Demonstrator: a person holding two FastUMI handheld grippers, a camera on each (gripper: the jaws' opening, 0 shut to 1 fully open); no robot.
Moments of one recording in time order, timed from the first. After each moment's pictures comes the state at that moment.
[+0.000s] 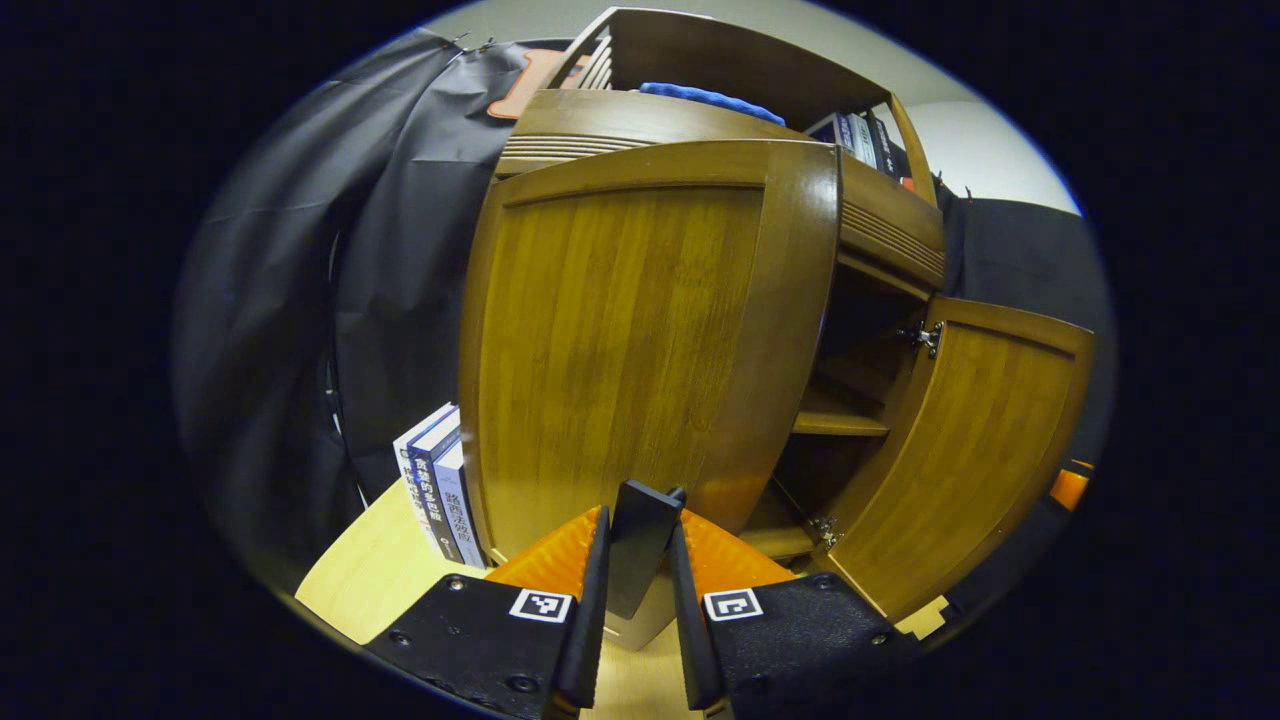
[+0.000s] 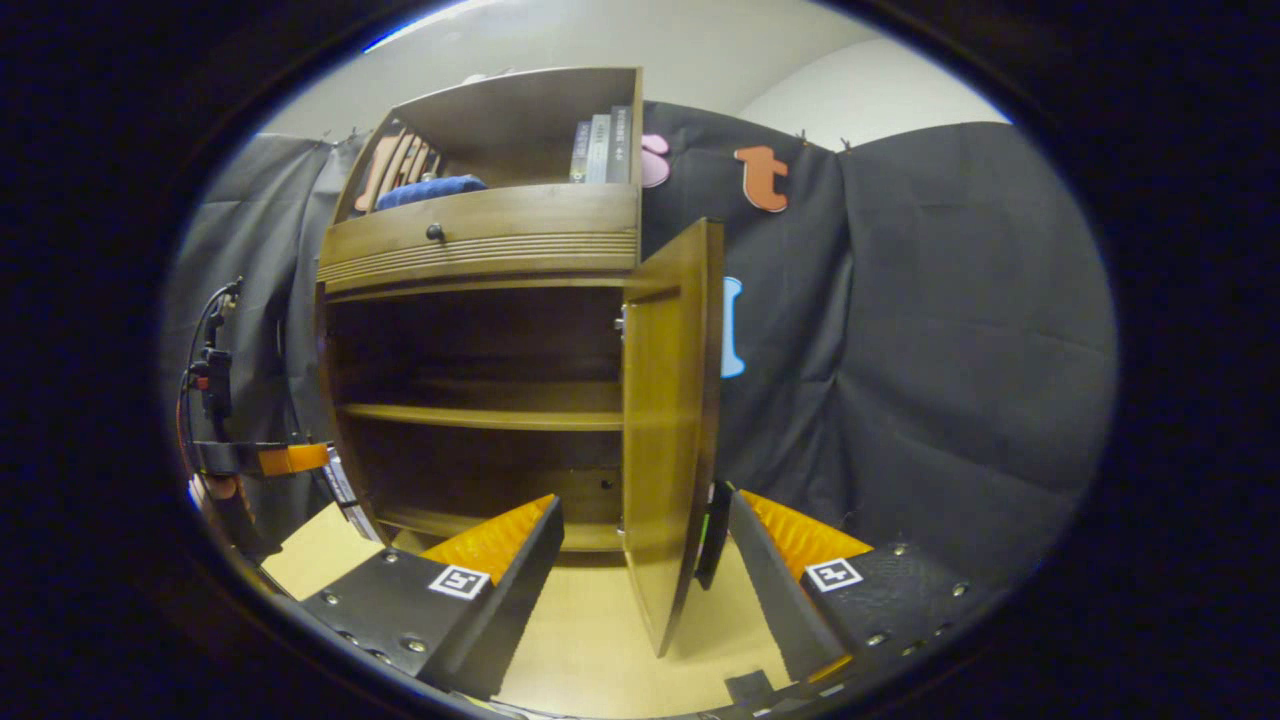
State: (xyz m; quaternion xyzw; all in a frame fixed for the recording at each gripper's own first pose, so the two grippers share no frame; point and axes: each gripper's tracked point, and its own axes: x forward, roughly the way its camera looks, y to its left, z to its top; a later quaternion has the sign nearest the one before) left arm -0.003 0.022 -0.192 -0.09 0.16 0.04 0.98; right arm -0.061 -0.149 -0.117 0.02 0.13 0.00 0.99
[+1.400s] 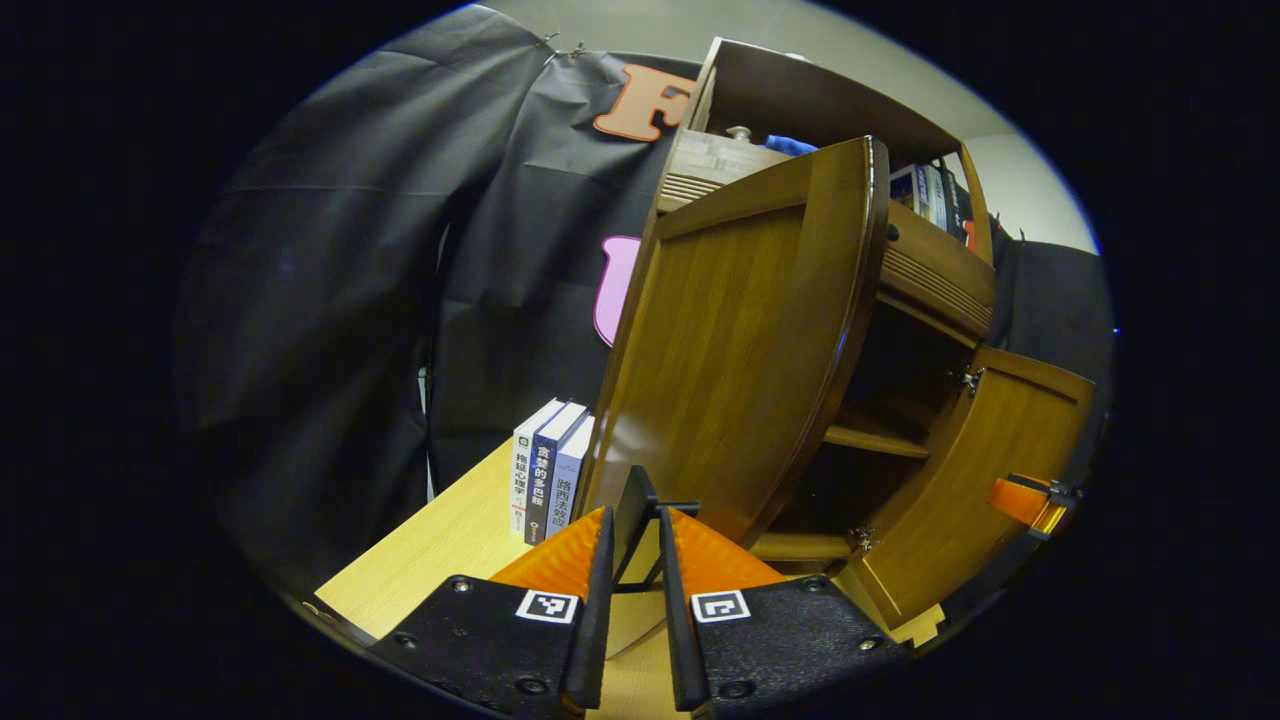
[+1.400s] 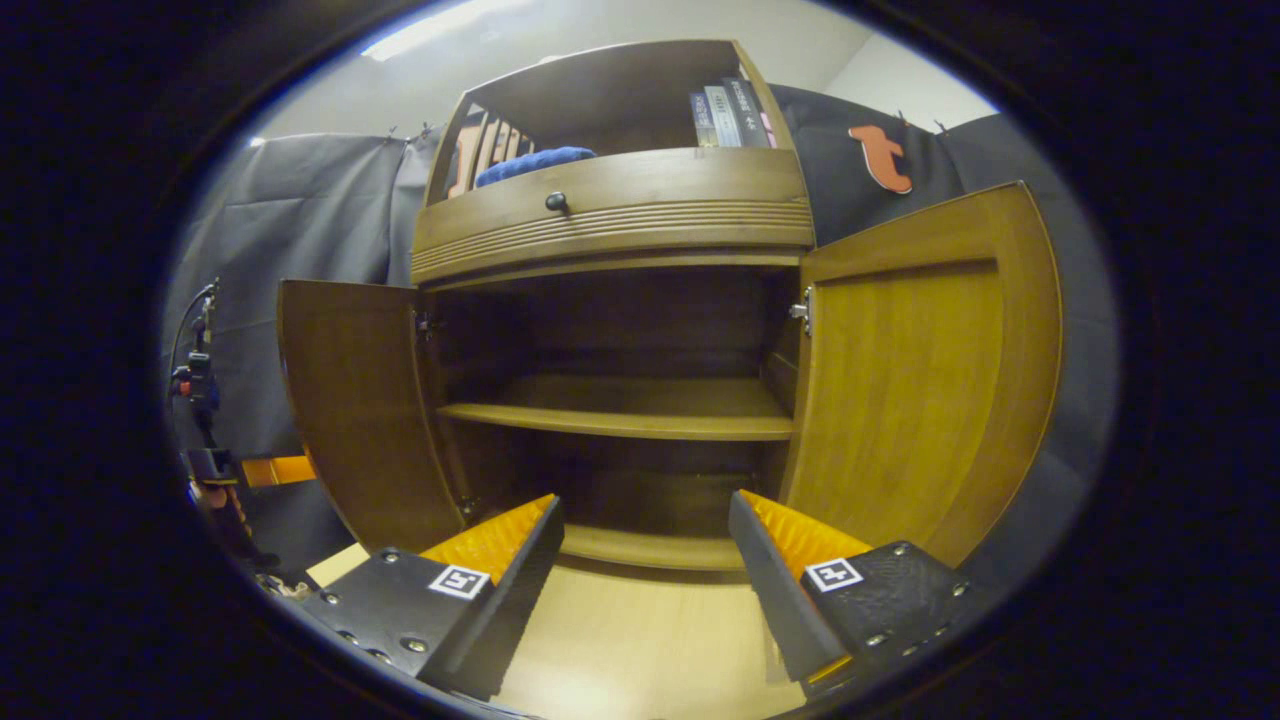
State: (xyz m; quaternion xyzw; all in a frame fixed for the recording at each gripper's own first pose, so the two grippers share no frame) left arm -0.078 0.118 -0.172 -0.13 0.15 0.13 0.97; right arm -0.014 -0.020 -0.128 0.04 0.15 0.16 0.98
